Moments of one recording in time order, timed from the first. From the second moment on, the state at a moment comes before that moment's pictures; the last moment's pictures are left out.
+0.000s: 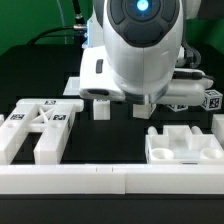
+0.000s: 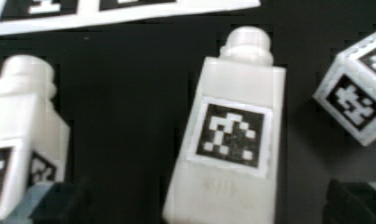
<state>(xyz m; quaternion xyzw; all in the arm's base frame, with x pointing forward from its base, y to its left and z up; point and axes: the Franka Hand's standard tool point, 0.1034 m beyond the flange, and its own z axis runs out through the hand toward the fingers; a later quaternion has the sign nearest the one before) 0.490 0.026 0.015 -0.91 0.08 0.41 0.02</state>
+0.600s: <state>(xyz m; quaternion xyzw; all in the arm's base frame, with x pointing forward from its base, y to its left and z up) 0.485 0.024 0.010 -0.91 0.08 0.41 0.02</state>
